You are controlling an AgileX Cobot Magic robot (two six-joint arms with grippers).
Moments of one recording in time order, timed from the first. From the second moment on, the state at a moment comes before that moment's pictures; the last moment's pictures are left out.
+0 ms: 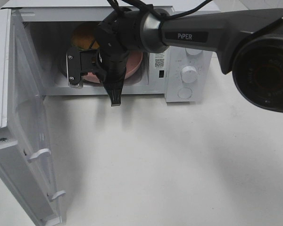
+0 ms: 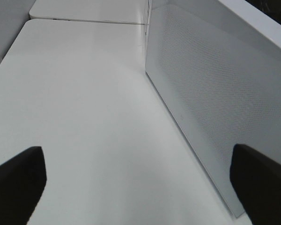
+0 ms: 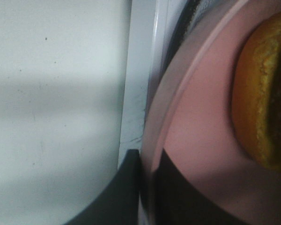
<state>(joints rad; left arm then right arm) 0.00 -0.01 -0.52 -0.06 1.07 0.00 0.71 2.42 -2.00 -0.36 0.64 -0.81</state>
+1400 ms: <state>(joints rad) 0.00 -0.01 -0.52 -0.06 1.07 0.00 0.71 2.44 -2.03 -0.33 0.56 -0.86</state>
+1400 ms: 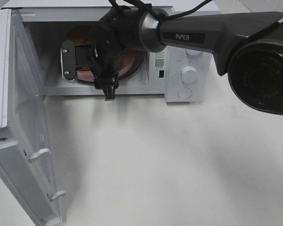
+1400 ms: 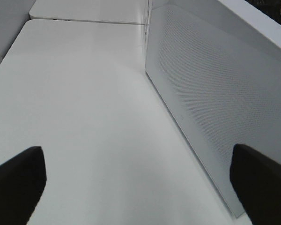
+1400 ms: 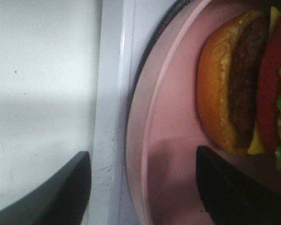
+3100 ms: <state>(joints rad) 0.00 -0.01 -0.52 -0.06 1.07 0.00 0.71 1.60 -0.95 -0.25 0.24 -0.50</state>
